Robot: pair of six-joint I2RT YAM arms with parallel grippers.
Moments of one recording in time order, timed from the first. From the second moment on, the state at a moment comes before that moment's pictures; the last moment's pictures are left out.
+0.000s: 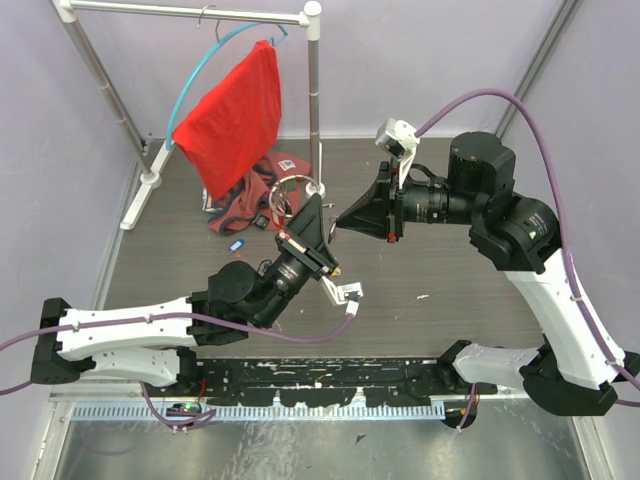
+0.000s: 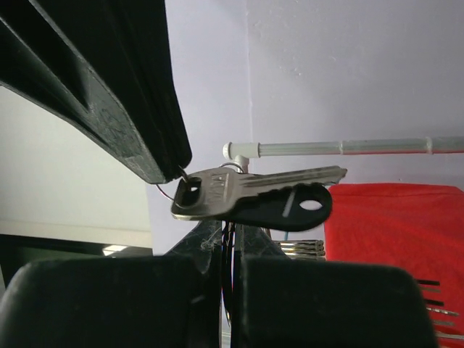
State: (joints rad) left arm -1.42 1.12 1.00 0.41 -0.70 1.99; right arm 0.67 1.18 1.78 -0.83 -0.67 0.10
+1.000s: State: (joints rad) left arm -1.41 1.13 1.00 0.47 -0.68 2.03; right arm 0.67 1.17 1.72 -0.70 -0.58 0.25
